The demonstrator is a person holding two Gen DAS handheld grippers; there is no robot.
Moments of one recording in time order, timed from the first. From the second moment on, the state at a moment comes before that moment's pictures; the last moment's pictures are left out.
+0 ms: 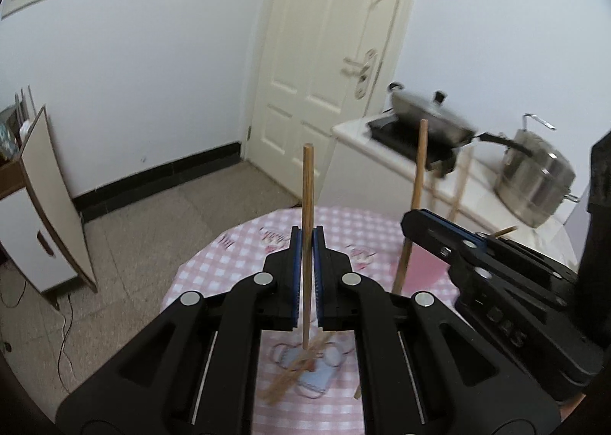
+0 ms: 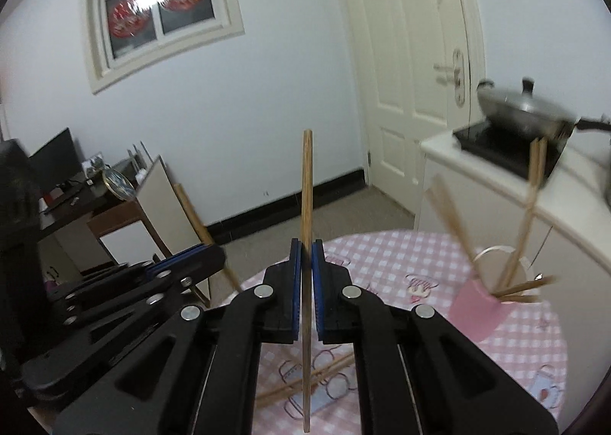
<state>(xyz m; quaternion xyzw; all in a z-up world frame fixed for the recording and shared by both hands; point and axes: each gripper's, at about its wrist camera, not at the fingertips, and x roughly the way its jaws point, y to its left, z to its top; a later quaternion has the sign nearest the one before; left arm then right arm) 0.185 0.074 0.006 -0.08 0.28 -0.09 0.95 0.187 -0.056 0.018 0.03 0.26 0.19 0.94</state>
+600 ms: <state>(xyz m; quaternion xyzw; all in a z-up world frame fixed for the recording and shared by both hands) 0.205 -0.021 0.056 -0.11 0.21 -0.14 0.96 0.149 -0.196 0.063 0.00 0.14 0.08 0.99</state>
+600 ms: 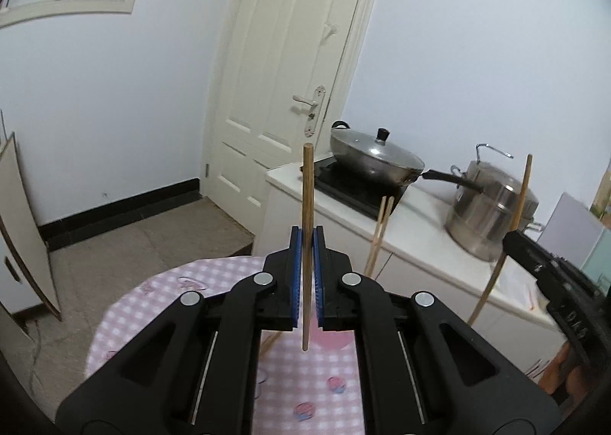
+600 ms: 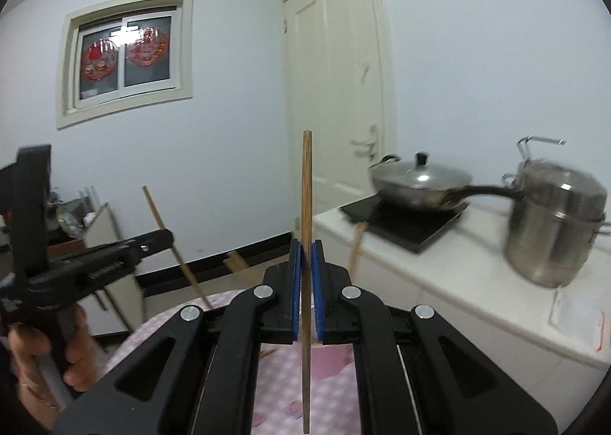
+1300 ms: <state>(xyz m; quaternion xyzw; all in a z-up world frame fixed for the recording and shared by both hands) 0.268 -0.088 0.027 -0.11 0.20 -0.16 0.96 0.230 -0.222 0.025 0.03 0.05 0.08 1.00</state>
